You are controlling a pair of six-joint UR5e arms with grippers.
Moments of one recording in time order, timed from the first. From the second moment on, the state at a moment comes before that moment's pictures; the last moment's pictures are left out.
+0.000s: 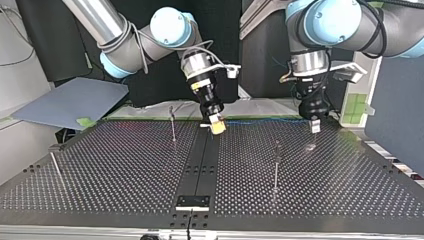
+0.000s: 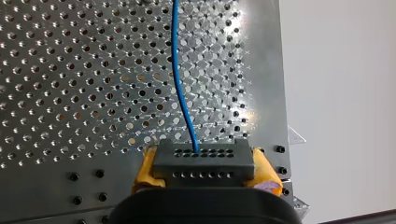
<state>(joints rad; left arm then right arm) -0.20 -1.40 -1.94 -2.87 -1.98 -1.69 2.42 -1.17 1.50 -0.54 1.64 1.60</state>
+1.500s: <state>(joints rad) -0.21 -1.57 -1.87 -2.82 -1.97 -1.69 2.40 -1.09 1.32 -0.41 1.57 1.67</state>
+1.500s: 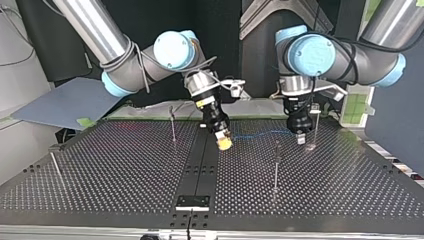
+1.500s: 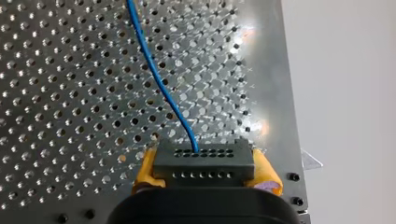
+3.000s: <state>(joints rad) -0.26 -1.58 -1.83 -2.81 -1.99 -1.67 2.41 -1.09 1.29 -0.35 1.58 1.73</state>
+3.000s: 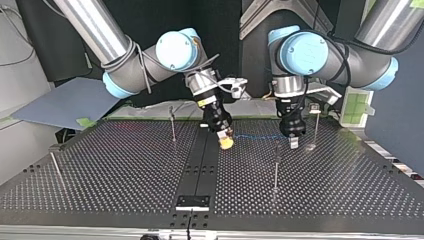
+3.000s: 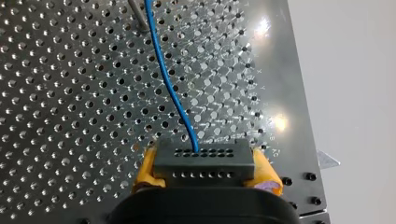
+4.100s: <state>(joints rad) -0.35 -1.58 -1.85 -2.96 -2.08 -1.81 2.42 -1.10 1.30 -0.32 1.60 1.74</state>
